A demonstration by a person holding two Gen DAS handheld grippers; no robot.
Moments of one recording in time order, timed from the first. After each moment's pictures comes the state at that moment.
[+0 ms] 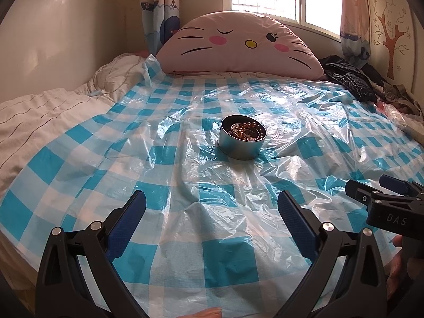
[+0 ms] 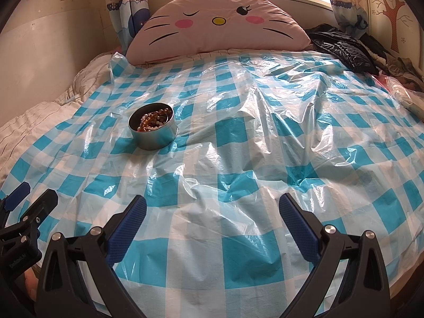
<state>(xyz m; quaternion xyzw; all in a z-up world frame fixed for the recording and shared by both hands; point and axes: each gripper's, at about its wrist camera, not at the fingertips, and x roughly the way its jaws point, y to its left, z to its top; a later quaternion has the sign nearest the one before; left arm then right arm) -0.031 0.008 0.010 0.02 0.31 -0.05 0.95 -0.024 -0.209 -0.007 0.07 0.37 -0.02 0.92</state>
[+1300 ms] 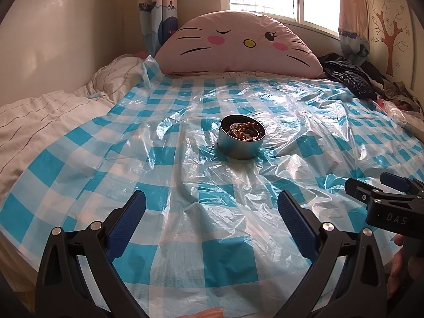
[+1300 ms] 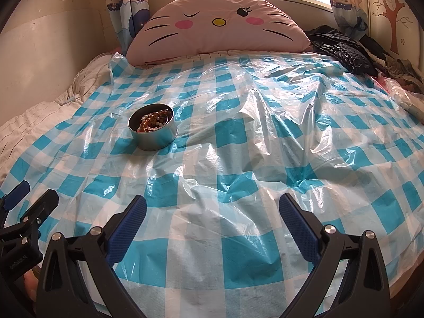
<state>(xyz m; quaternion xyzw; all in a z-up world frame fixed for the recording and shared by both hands) -0.030 0.006 0.011 0.03 0.31 -0.05 0.95 -0.024 -0.209 -0.006 0.07 0.37 -0.02 0.92</state>
